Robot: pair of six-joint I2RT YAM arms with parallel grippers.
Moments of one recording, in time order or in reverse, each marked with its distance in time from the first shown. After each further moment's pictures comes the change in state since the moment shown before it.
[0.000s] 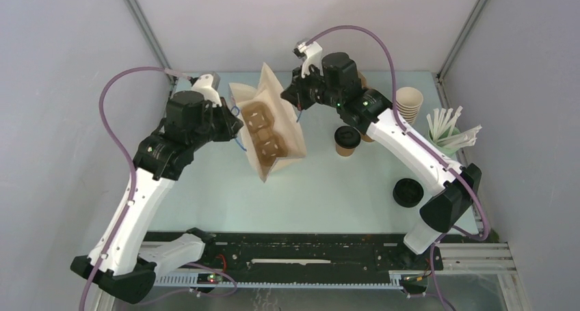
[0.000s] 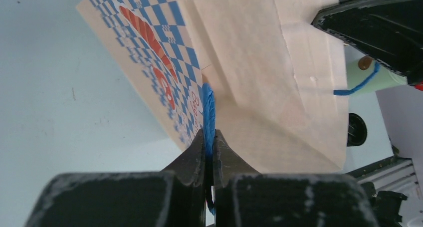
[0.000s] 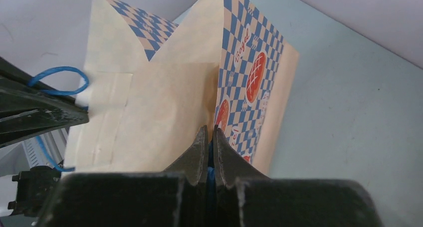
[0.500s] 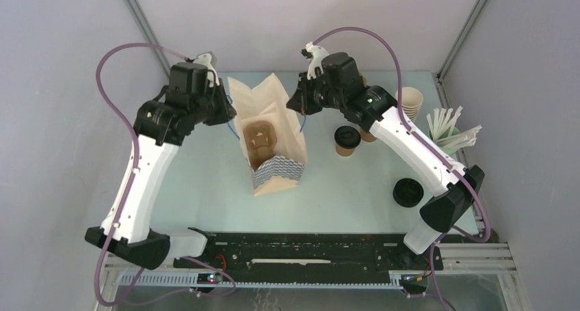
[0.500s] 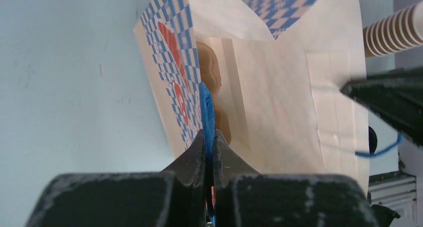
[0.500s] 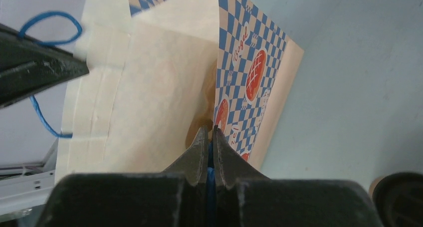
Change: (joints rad) left arm 0.039 0.222 0.306 -0.247 -0.059 -0.022; right arm 0.000 0.000 0.056 -0.187 0.021 0.183
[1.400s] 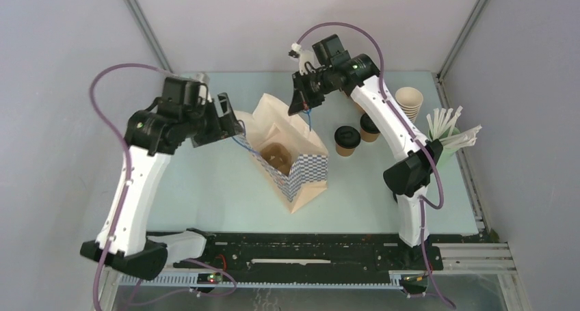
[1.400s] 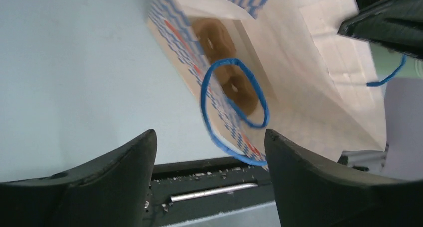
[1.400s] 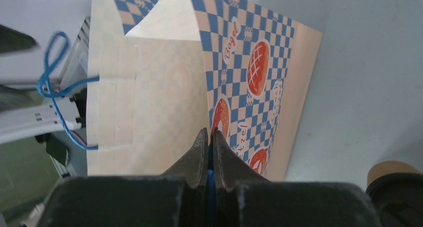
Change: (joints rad) left arm 0.072 -0.012 -0.036 -0.185 0.148 -0.094; right arm -0.113 0.392 0.545 -0.551 -0.321 -0.137
